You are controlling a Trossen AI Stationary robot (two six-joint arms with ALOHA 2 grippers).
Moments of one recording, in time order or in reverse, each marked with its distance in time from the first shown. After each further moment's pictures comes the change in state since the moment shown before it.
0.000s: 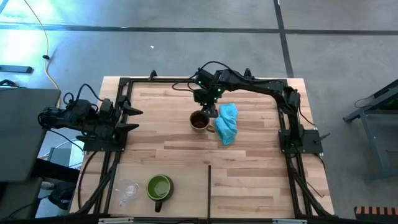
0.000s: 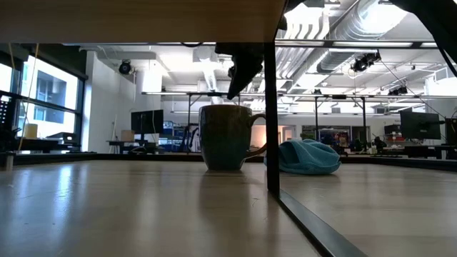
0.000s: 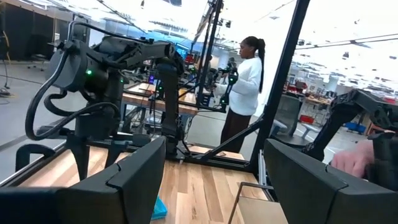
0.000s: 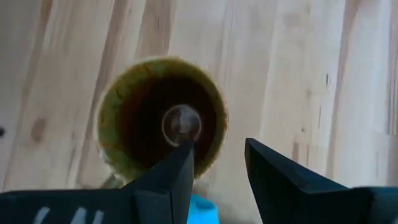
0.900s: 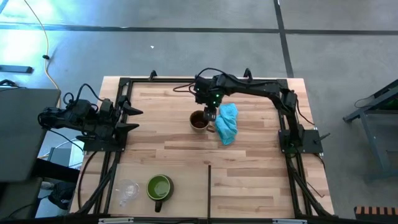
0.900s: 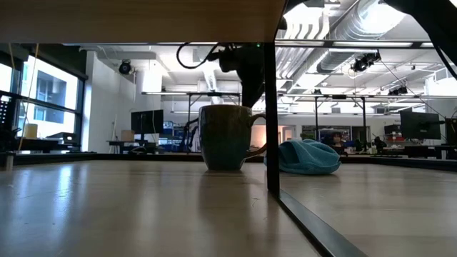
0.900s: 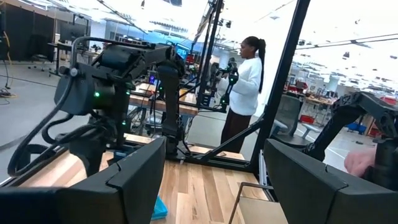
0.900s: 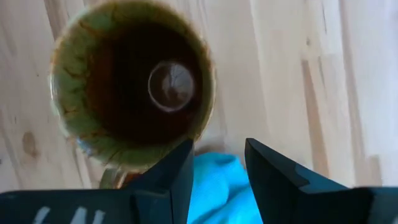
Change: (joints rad) left arm 0.000 0.000 0.000 0.000 -0.001 0.002; right arm 0.030 0.035 0.000 -0.132 0.147 0.359
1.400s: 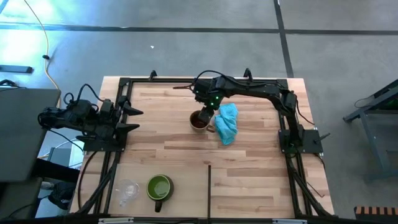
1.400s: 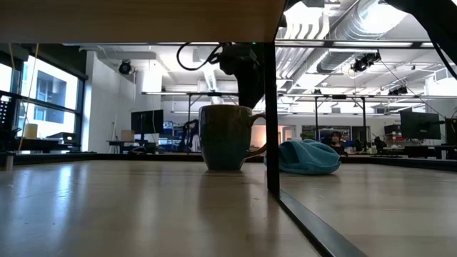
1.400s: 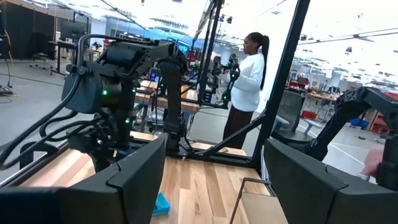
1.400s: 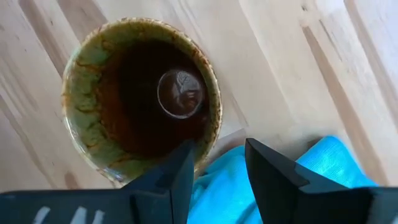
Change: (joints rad) left arm 0.000 0.000 0.000 -0.017 0.000 0.009; right arm 0.025 0.000 0.000 -0.001 0.004 0.324
